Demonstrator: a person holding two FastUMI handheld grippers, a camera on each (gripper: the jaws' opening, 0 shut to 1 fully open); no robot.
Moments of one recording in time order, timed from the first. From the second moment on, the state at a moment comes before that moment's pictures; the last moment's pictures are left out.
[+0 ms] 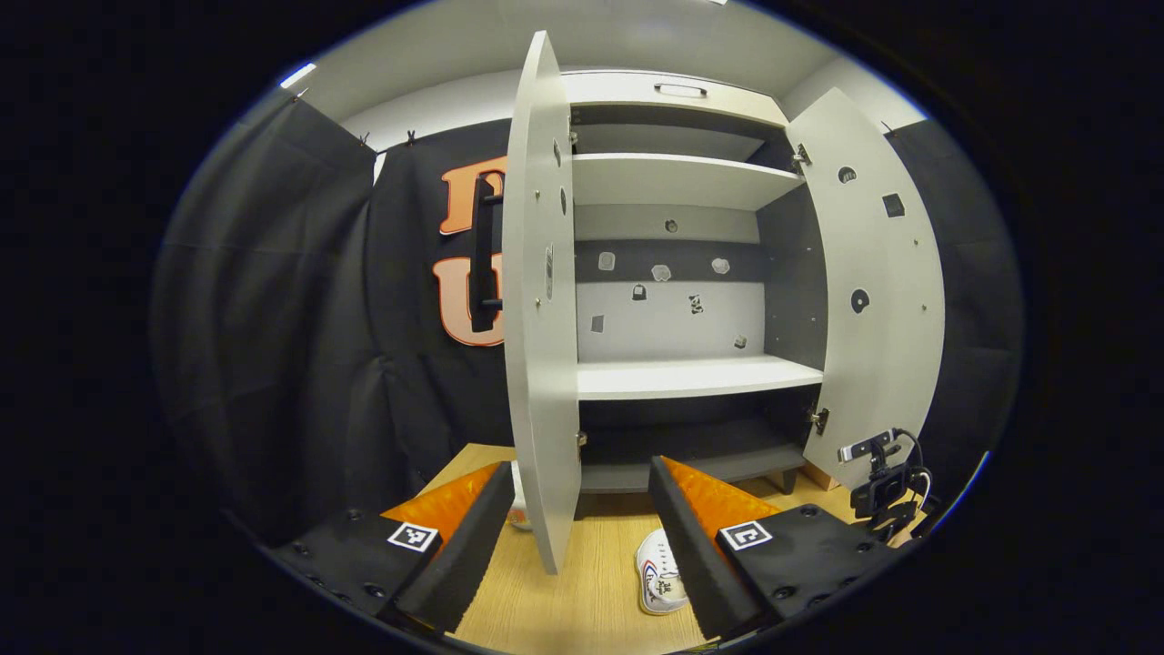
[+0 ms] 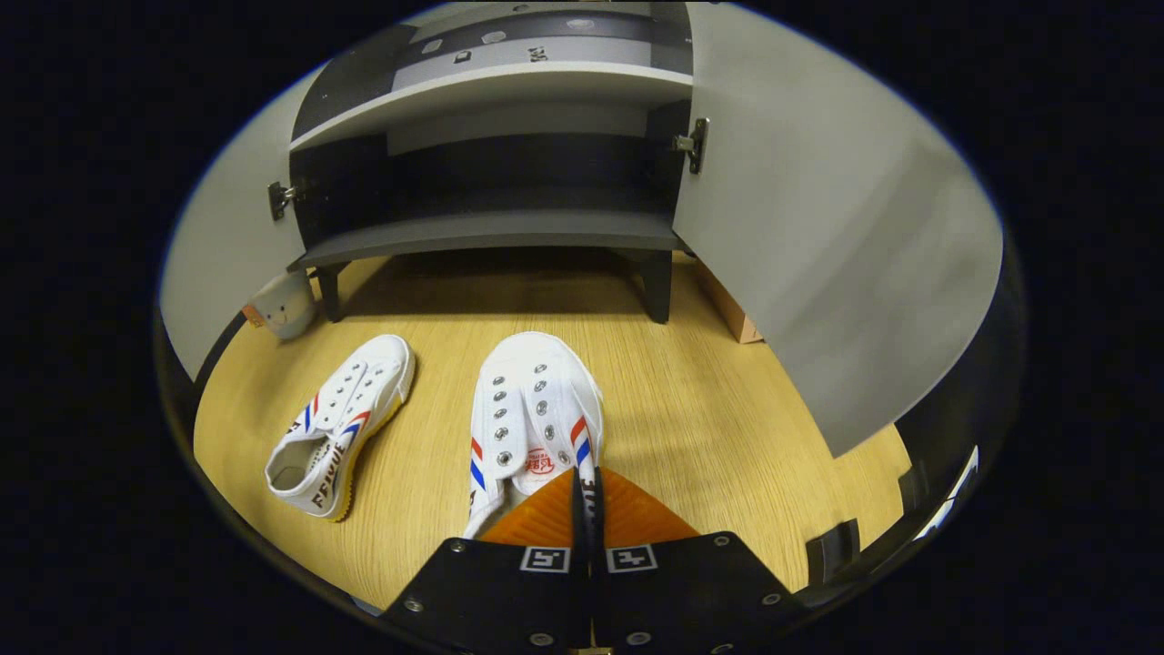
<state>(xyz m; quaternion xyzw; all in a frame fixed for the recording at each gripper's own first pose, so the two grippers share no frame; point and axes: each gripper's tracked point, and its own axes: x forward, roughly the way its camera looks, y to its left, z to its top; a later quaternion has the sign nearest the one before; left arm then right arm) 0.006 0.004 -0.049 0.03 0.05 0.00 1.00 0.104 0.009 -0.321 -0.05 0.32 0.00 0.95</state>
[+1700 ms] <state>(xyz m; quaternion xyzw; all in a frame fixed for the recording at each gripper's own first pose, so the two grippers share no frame) 0.055 0.012 -0.082 0.00 0.07 0.03 1.00 0.347 0.120 0.033 0.00 0.11 0.05 0.99</state>
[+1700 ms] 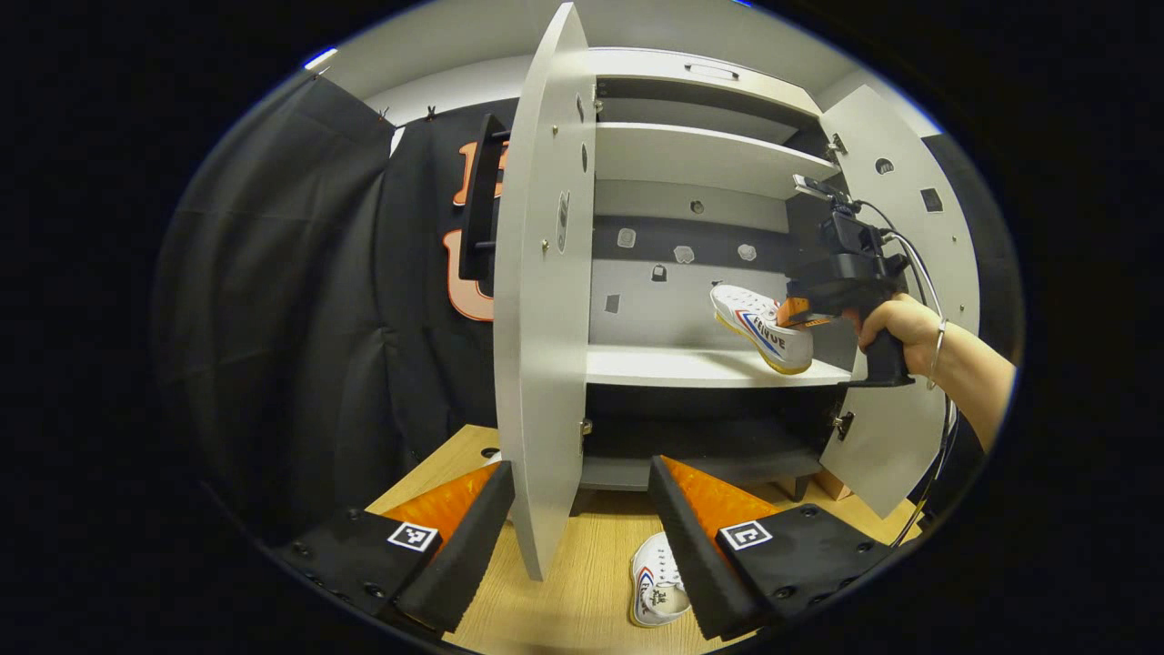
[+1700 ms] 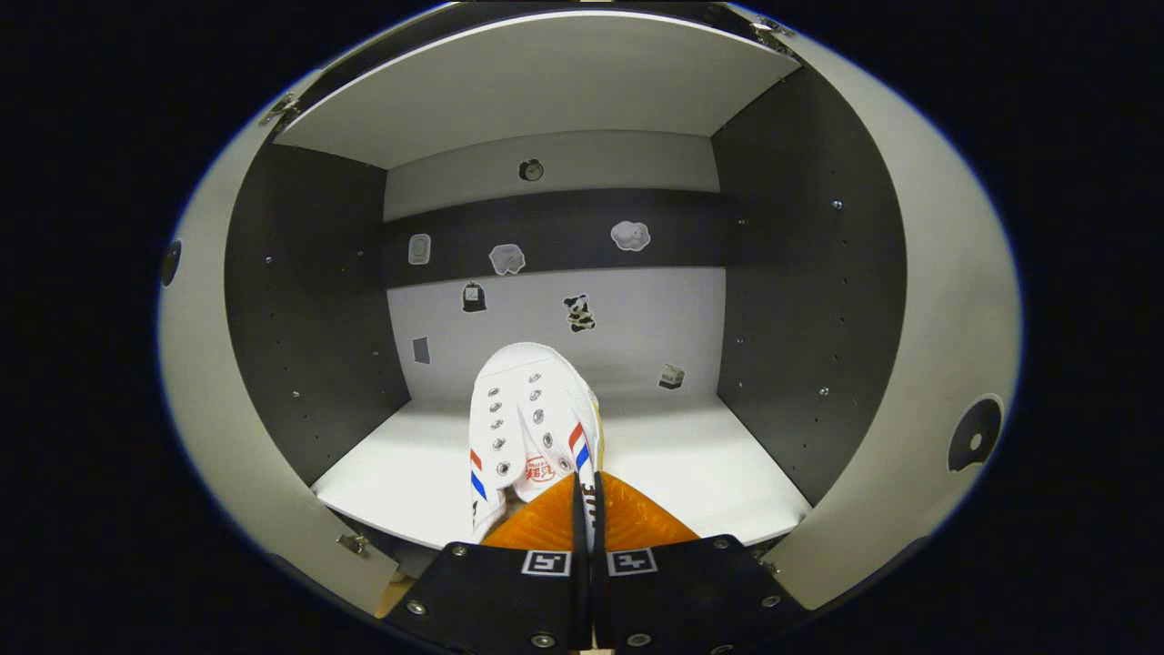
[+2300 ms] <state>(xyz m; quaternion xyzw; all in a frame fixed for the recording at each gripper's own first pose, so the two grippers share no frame) 0.062 0.023 -0.089 0.01 0.08 0.05 1.00 0.411 0.108 -0.001 0.04 0.16 0.02 0.99</state>
